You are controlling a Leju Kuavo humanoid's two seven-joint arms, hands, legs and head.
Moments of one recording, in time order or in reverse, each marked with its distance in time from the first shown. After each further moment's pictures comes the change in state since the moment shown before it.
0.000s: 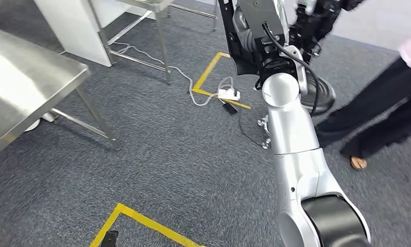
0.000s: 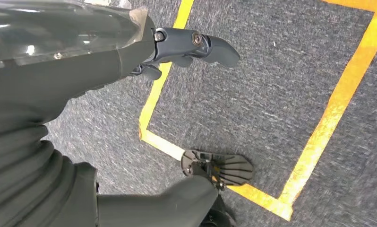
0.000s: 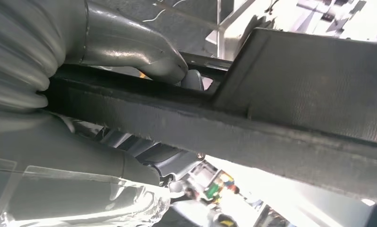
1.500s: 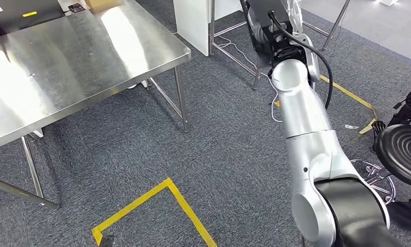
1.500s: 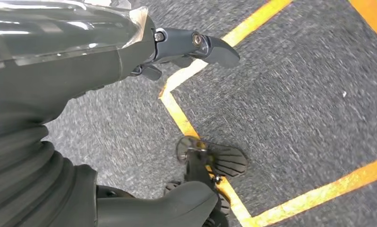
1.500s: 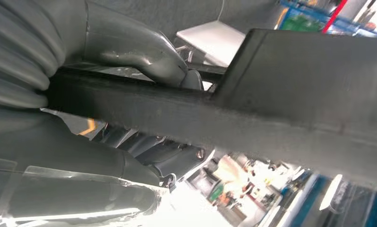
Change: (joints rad) left arm 0.022 0.003 0.071 0.000 0.036 -0.021 -0.069; right arm -0.108 -0.066 -0.022 0.178 0.083 -0.022 0.004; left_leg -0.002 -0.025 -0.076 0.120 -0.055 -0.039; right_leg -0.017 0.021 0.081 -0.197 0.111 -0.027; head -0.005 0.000
